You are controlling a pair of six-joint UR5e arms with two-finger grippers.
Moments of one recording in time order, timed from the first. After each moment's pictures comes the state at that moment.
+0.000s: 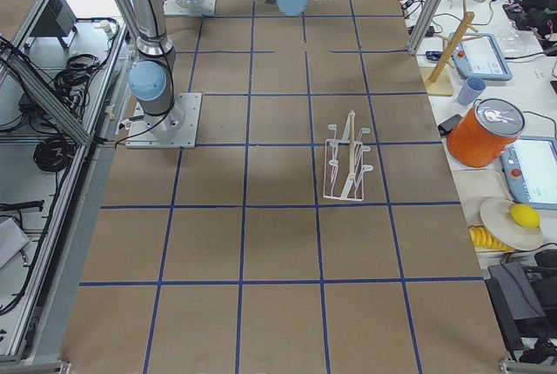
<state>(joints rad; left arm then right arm) -1.27 -1.56 -1.88 -1.09 0.11 0.11 1.61 -1.40 1.66 -2.59 -0.64 0.95</state>
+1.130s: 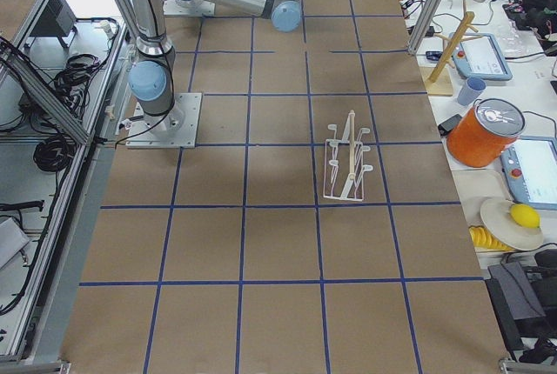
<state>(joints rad) -1.37 -1.56 -1.97 -0.57 0.16 0.07 1.62 -1.38 1.73 -2.79 -0.44 1.34</state>
